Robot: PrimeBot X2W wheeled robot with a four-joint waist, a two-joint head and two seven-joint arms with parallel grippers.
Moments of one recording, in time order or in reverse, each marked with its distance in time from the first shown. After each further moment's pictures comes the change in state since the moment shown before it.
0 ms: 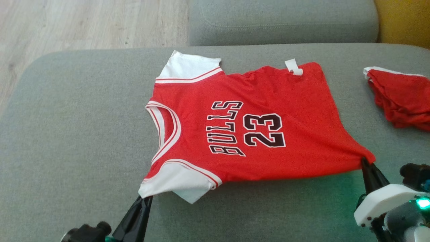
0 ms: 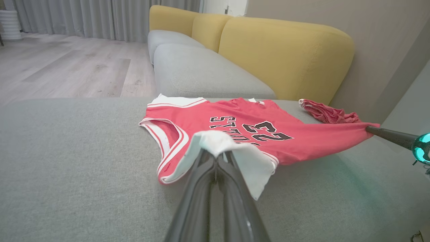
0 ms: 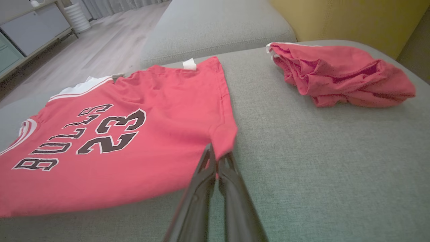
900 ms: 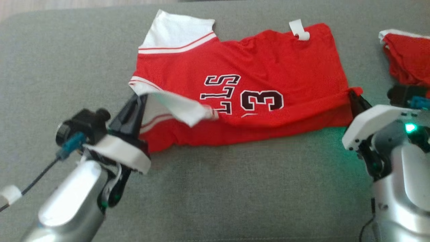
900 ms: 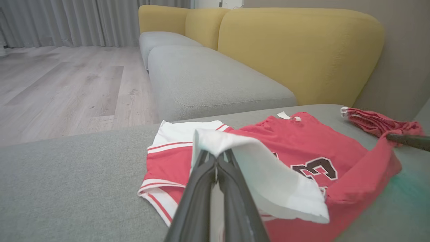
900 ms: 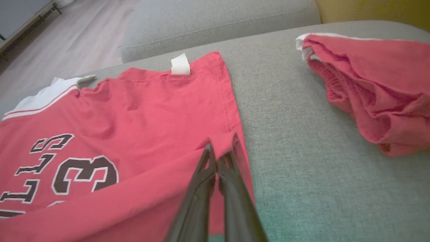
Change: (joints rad) left arm -0.582 -0.160 0.015 0.477 -0.017 -0.195 0.067; right arm -0.468 -0.001 -0.004 0.313 -0.050 0.000 0.100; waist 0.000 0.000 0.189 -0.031
